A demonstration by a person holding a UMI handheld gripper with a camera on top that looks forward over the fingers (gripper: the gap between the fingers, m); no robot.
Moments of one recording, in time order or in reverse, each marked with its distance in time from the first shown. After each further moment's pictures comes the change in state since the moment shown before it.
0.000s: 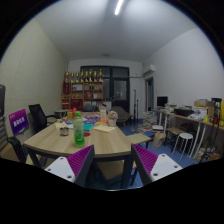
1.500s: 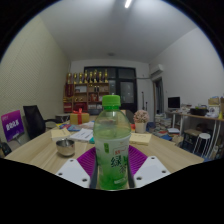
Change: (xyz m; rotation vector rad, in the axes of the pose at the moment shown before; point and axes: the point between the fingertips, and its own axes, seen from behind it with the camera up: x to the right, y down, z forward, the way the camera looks) arm -0.209 0.027 0.343 0.060 -0.025 0.018
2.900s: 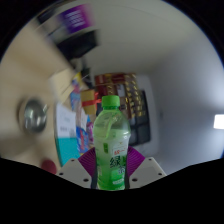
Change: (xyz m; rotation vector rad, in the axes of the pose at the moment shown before) arm -0.015 -0.133 0.037 0.204 0.006 -1.401
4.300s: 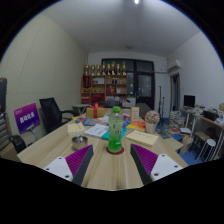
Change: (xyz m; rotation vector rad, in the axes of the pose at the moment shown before) arm -0.035 0.098 -0.347 -0.138 -0.238 1.361
